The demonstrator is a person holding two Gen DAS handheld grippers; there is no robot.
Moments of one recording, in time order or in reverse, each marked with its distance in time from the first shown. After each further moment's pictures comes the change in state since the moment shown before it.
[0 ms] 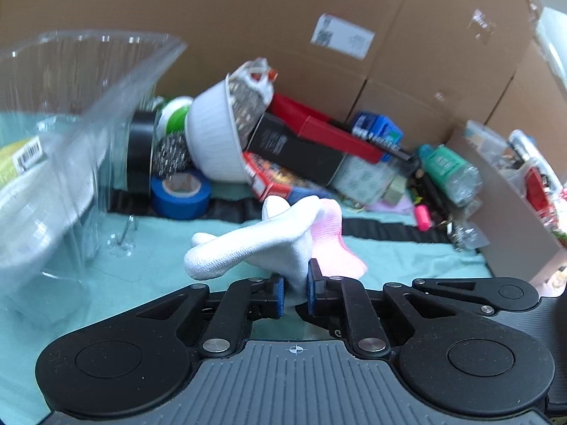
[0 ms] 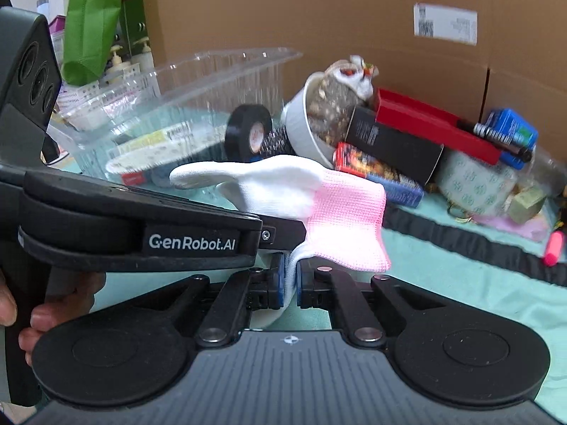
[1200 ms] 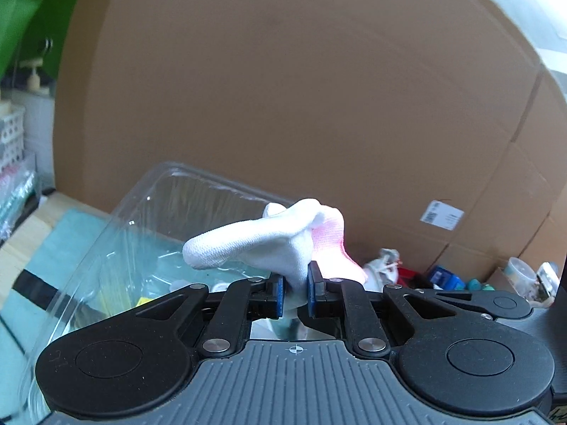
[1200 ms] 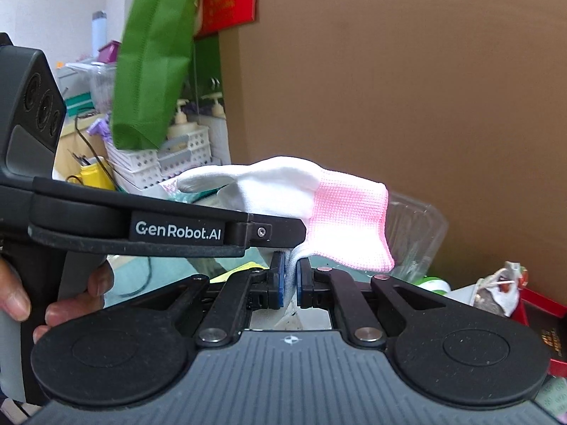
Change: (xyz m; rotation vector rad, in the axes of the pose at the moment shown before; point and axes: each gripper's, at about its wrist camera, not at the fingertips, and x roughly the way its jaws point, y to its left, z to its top) left arm -0.081 0.158 0.121 -0.133 -0.217 0.076; right arm 0.073 0.094 0.159 -0.143 -0.112 0.163
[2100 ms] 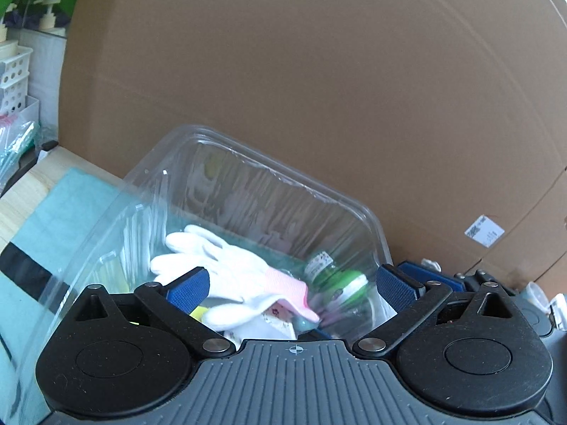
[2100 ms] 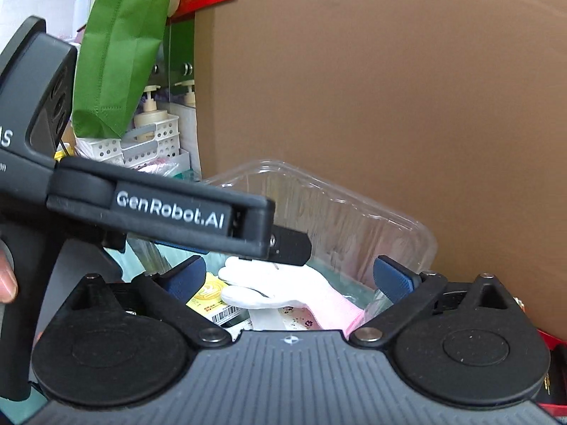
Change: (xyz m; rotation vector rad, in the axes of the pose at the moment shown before) left arm 0.040 0.031 0.011 -0.125 0.108 0.034; right arm 0.026 -0.009 0.010 -0.056 0.008 -0.087
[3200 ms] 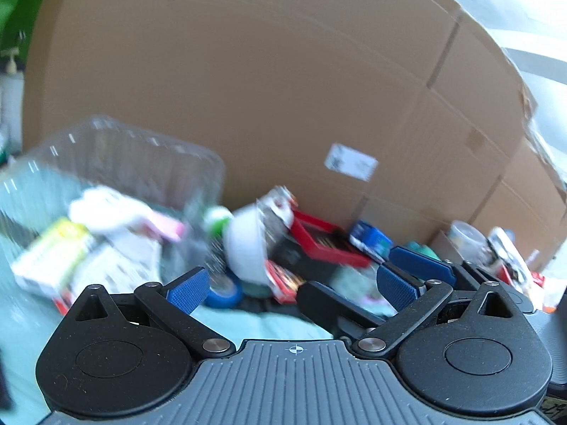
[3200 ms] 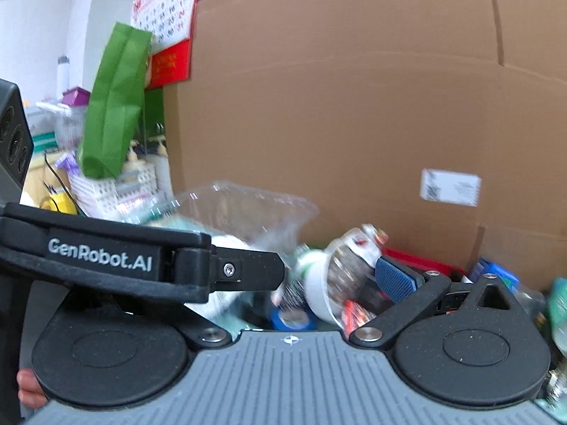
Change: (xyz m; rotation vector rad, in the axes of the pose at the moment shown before) left arm -0.070 -0.149 -0.128 0.153 -0.075 -0.096; right arm -0.159 -0.037 -0.083 0.115 -0.175 -0.129
